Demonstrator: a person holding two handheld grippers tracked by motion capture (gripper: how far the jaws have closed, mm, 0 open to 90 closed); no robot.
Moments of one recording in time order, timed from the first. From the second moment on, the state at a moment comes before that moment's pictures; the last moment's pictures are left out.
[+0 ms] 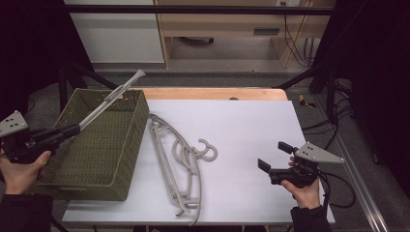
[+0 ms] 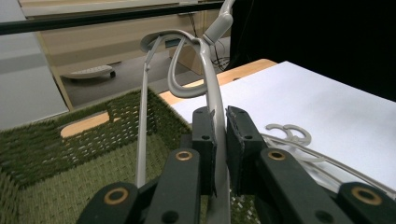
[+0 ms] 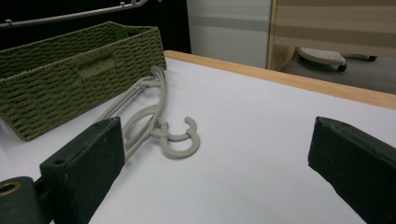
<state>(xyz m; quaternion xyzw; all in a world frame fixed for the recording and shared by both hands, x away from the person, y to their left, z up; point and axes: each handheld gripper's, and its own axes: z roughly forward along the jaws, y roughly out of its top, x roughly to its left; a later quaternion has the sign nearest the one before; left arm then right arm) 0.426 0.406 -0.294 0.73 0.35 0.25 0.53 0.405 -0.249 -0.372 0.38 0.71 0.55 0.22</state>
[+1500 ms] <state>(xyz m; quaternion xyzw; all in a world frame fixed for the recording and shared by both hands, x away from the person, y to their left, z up) 0.439 0.454 -0.354 0.77 0.36 0.18 0.49 0.406 -0.248 -0.374 0.38 0.71 0.55 0.22</state>
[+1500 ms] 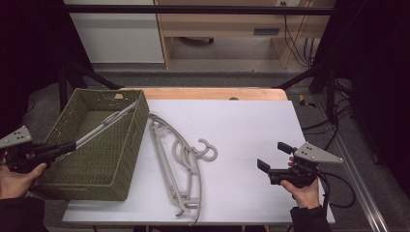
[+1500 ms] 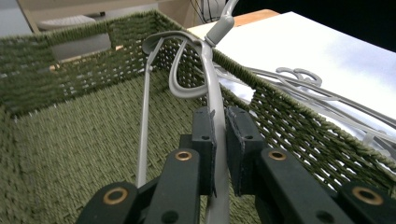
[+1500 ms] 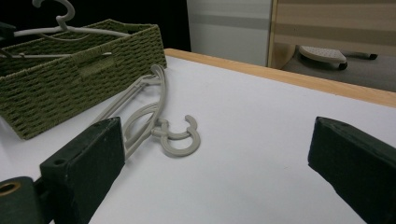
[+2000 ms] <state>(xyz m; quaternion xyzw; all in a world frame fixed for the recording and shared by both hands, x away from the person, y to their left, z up) 0.442 0.447 -0.363 0.79 0.43 0.16 0.41 0.406 -0.248 -0.374 0.38 0.71 0.55 0.22</state>
